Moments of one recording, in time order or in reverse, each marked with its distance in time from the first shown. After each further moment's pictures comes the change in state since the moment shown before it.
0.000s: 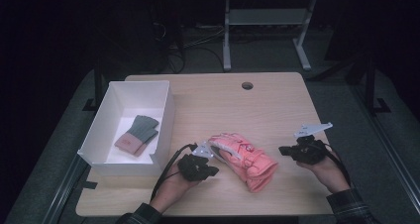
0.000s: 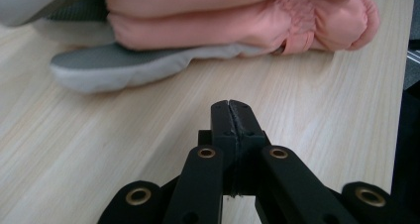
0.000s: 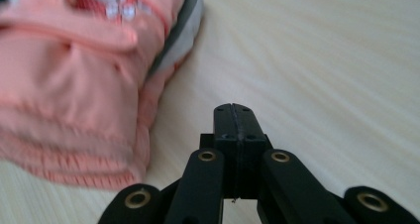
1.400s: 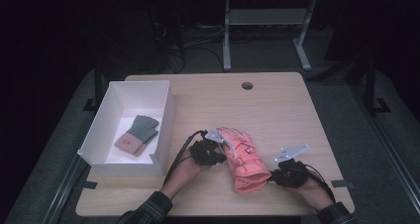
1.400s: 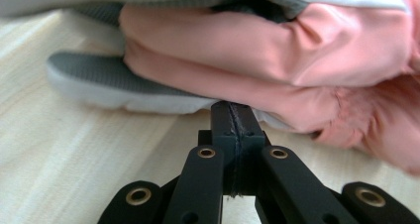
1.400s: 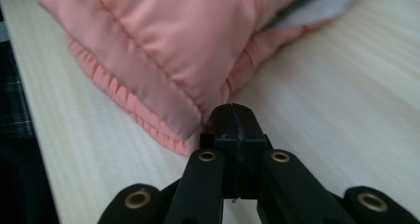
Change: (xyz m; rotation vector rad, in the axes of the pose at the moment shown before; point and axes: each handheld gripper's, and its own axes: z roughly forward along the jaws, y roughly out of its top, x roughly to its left) left arm 0.036 0.030 0.029 0.034 -0.007 -0.019; right arm 0.060 -0.022 0.034 0.066 0.173 -0.067
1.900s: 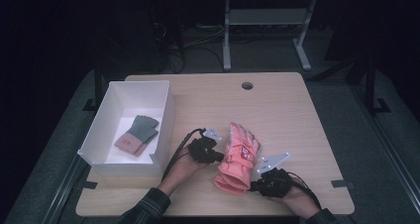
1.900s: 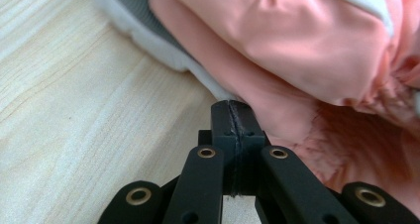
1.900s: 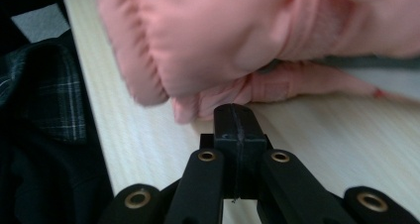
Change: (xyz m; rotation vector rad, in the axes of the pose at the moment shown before) left arm 0.005 -0.001 -0.001 -0.009 -0.019 -0.004; right arm 0.040 0.014 0.026 0.007 0.101 -0.084
